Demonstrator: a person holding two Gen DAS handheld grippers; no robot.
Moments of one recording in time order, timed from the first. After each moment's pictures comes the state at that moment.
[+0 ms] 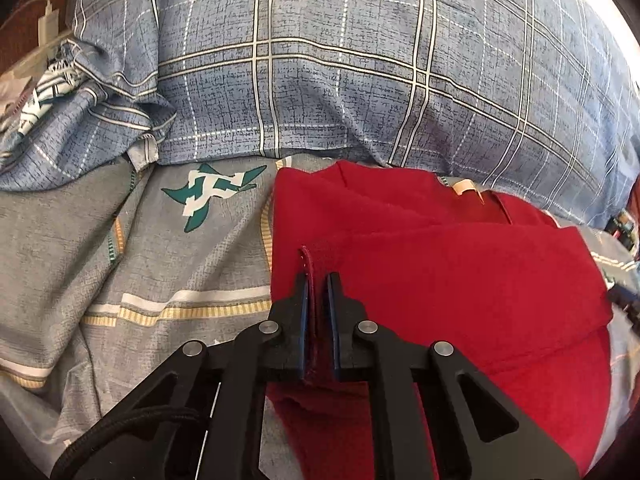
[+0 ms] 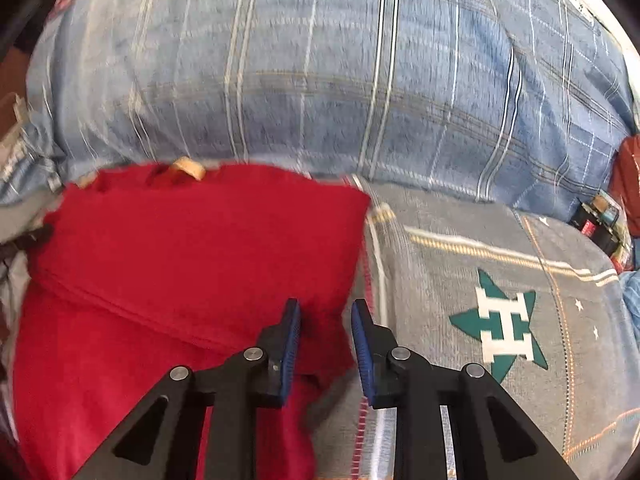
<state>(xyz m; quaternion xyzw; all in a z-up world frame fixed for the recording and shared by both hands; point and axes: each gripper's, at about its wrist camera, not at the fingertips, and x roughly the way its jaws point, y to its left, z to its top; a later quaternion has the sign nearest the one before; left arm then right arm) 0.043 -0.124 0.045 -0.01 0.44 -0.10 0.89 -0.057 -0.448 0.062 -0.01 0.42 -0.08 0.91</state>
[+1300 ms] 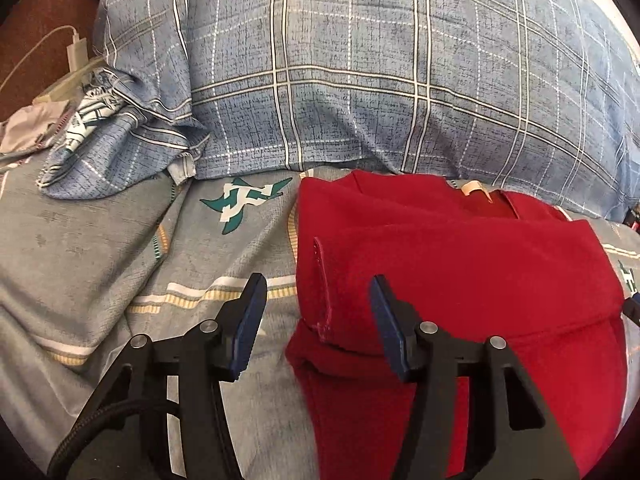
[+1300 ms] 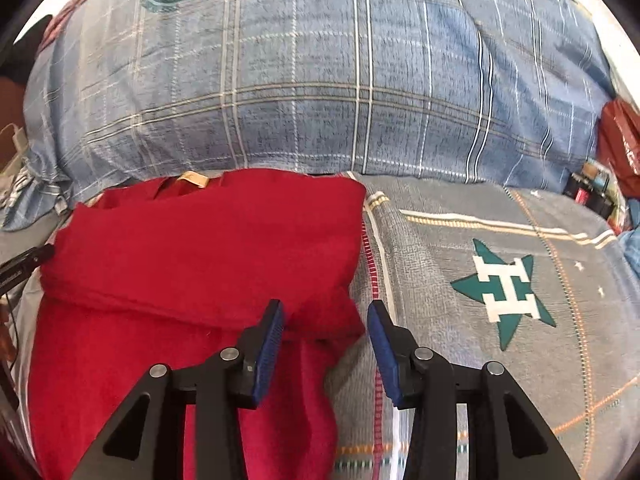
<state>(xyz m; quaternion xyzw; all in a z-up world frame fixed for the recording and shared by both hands) 0.009 -0.126 0.067 0.02 0.41 -0.06 0.91 -0.085 -0.442 0.058 0.02 0.40 -0.10 0.91</state>
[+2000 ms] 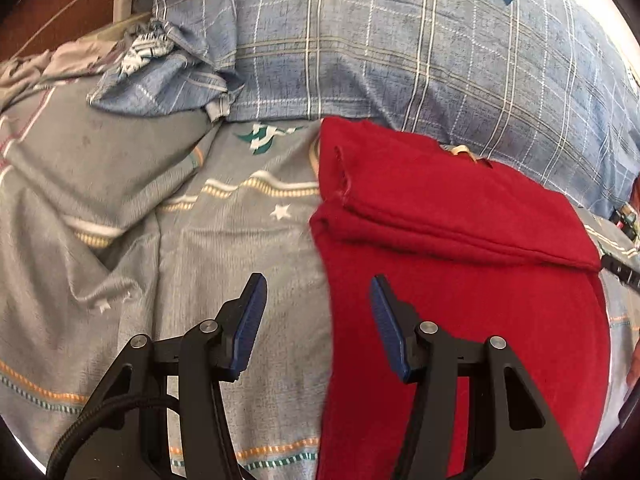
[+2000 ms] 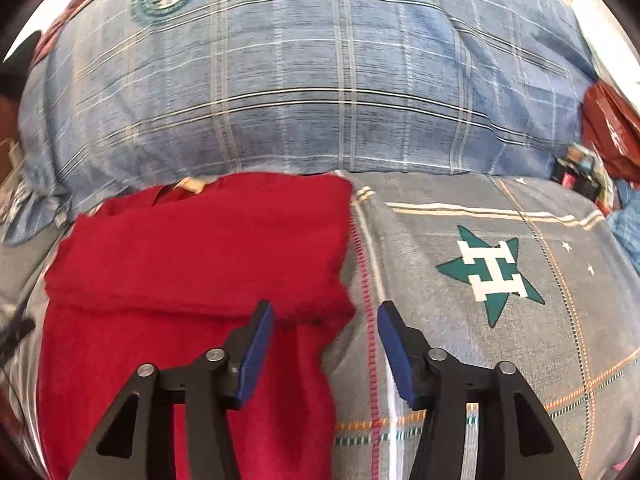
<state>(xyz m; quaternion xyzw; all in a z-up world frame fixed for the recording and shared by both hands) -0.063 -0.099 0.049 -0.03 0.43 -0.05 0.90 -0.092 -0.449 0.063 0.06 0.40 -0.12 0.91</state>
